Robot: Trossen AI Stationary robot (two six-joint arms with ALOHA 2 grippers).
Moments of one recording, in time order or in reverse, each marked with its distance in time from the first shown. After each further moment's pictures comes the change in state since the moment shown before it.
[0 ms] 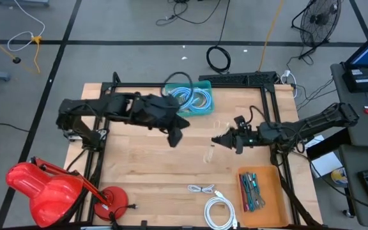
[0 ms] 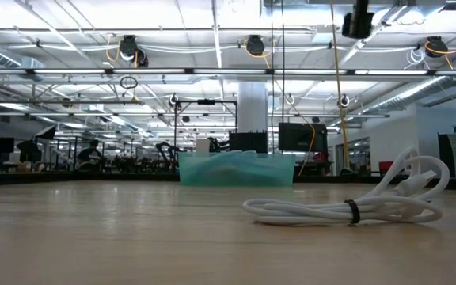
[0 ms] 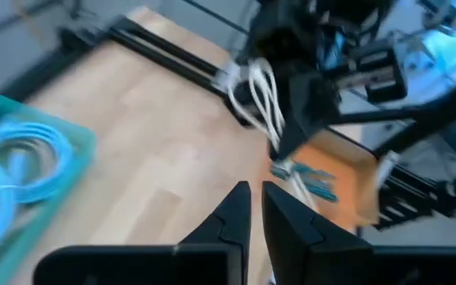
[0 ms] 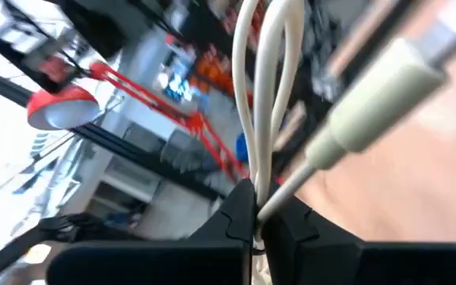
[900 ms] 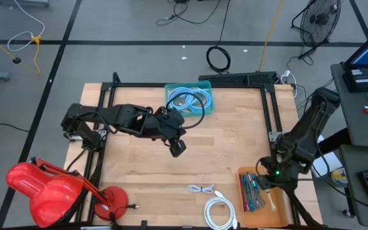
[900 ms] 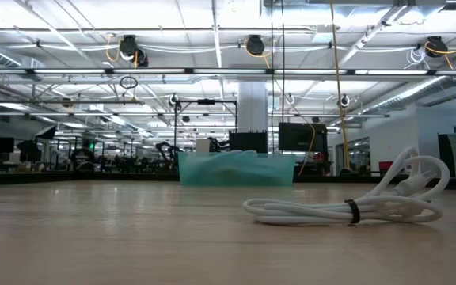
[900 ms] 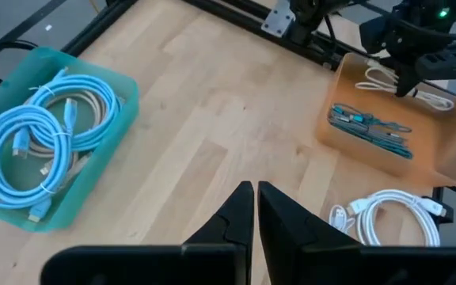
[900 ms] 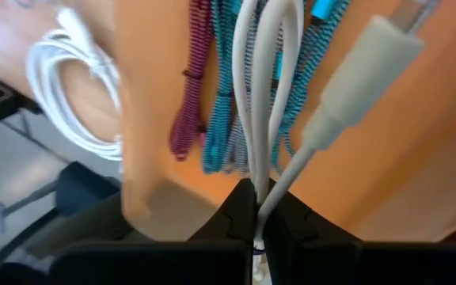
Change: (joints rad) left arm -0.077 0.069 -0.002 -0.166 -0.144 -0.041; right arm 0.759 -0.026 0.001 -1.037 -0.234 1.230
